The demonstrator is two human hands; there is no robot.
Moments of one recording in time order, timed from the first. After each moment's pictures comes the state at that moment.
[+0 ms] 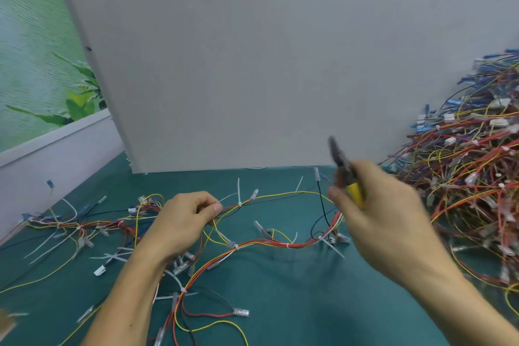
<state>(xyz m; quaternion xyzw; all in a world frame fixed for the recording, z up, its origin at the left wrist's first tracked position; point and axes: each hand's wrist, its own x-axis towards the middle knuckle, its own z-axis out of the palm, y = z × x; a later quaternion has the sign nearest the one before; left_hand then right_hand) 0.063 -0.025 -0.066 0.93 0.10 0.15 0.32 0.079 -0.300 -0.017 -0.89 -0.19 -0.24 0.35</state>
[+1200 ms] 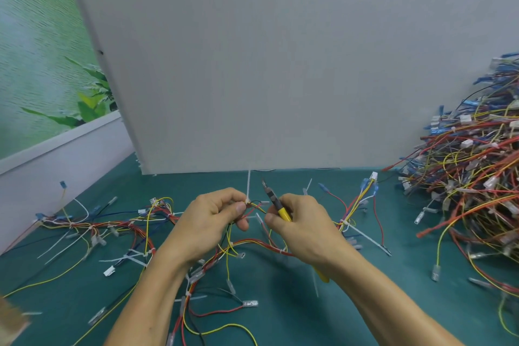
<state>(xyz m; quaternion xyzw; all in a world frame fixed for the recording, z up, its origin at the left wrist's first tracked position) 0.065 -0.043 -0.066 0.86 -0.01 0.13 0.48 0.116 -0.222 -0.069 -0.87 -0.23 0.04 0.44</state>
